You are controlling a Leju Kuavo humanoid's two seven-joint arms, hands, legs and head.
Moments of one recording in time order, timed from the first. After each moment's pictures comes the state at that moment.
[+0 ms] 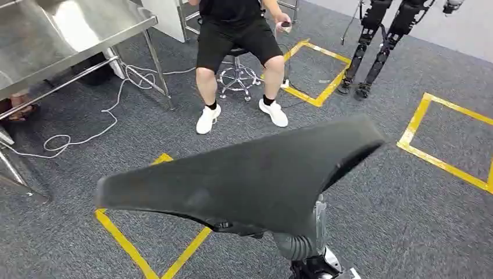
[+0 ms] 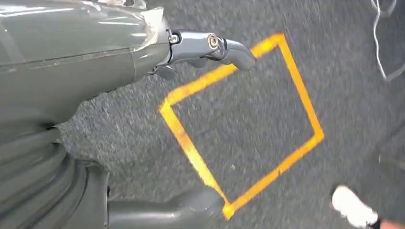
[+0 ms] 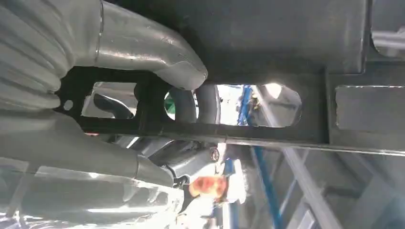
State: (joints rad) left arm 0.08 -0.18 0.64 -0.70 -0.08 0.04 -0.70; right arm 0.03 -0.06 0.59 -1.84 0.07 -0.31 -0.70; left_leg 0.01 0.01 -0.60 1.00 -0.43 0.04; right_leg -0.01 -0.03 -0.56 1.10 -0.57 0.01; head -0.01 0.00
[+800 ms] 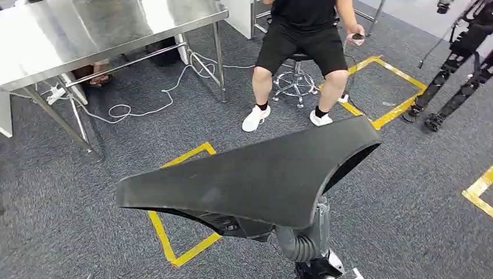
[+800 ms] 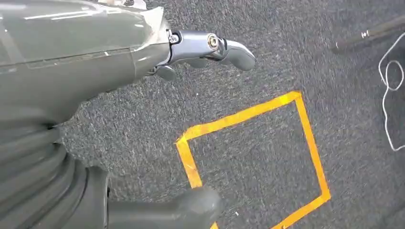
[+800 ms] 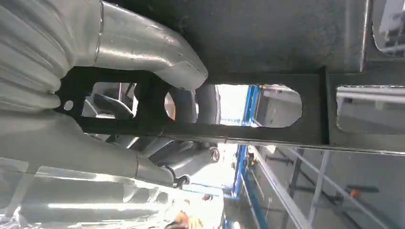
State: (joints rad) left arm 0.05 -0.15 0.53 -0.67 -0.08 0.15 -0.70; right arm 0.06 -0.08 0.59 -1.84 0.06 -0.31 -0.70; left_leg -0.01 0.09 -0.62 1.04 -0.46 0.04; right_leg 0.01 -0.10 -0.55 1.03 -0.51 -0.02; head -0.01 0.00
